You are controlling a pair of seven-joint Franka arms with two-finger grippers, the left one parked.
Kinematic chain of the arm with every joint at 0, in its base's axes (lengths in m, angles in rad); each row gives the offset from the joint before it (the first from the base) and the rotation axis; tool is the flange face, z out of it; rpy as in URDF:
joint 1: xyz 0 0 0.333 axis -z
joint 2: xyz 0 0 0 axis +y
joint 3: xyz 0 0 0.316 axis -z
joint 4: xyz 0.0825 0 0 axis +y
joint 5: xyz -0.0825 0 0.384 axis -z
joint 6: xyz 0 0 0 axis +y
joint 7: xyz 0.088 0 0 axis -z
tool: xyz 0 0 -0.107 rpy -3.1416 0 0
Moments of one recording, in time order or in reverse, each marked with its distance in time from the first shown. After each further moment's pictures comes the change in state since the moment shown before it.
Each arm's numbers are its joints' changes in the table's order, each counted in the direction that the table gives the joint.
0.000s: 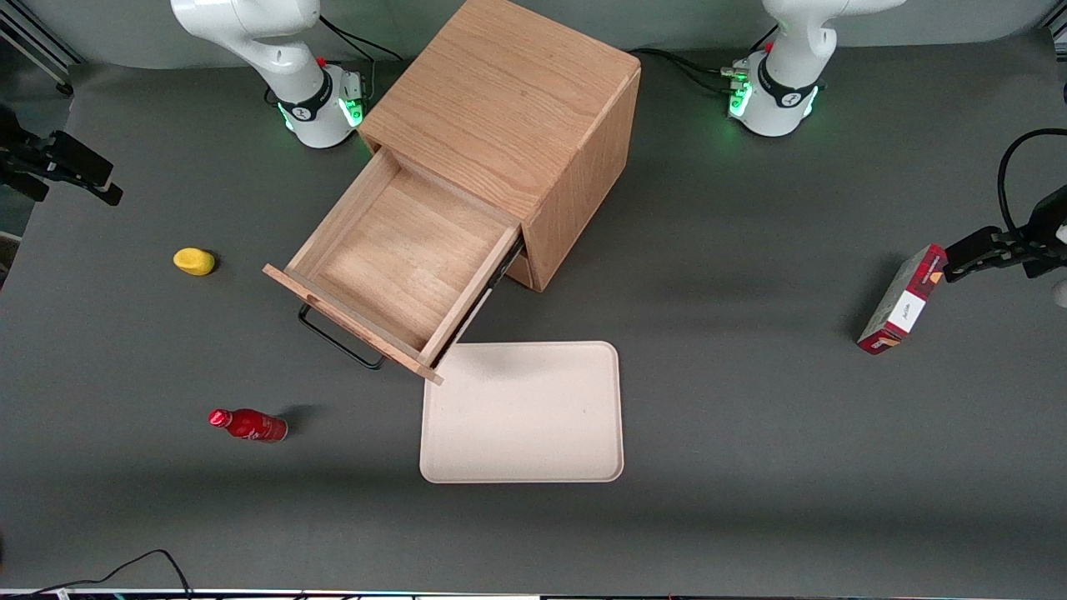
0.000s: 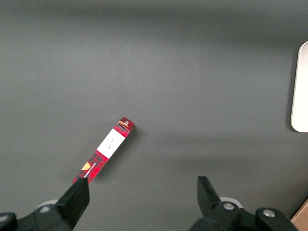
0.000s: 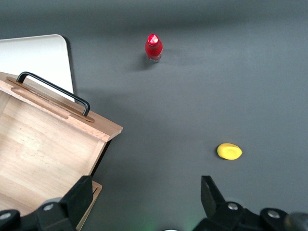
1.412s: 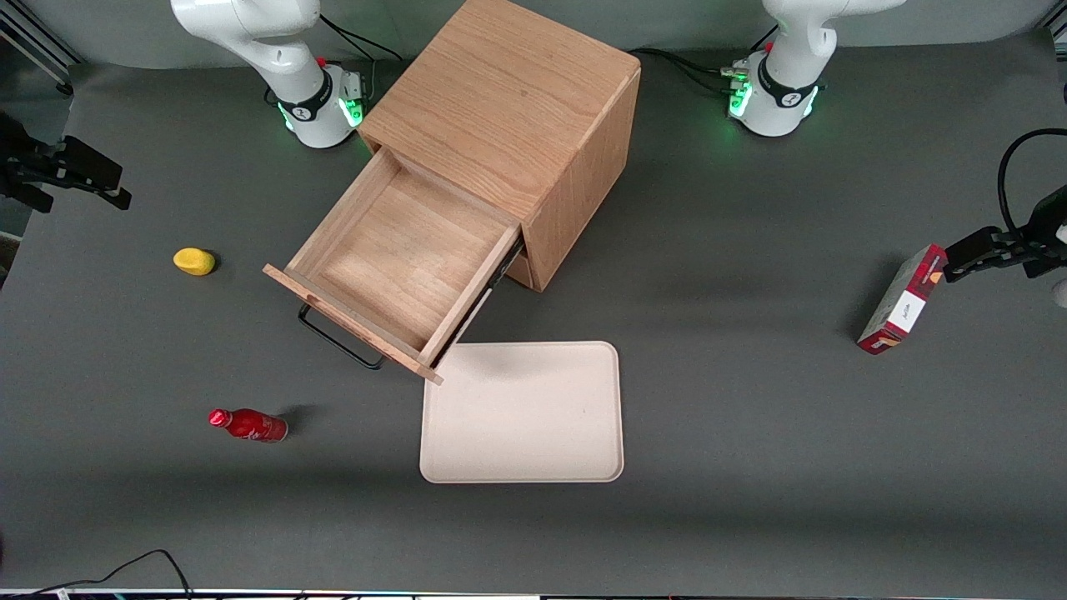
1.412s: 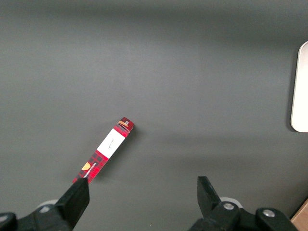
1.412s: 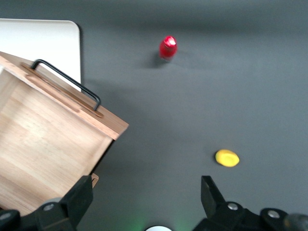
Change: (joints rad) arm -0.004 0.147 -0.057 -0.207 0.000 0.091 -0.093
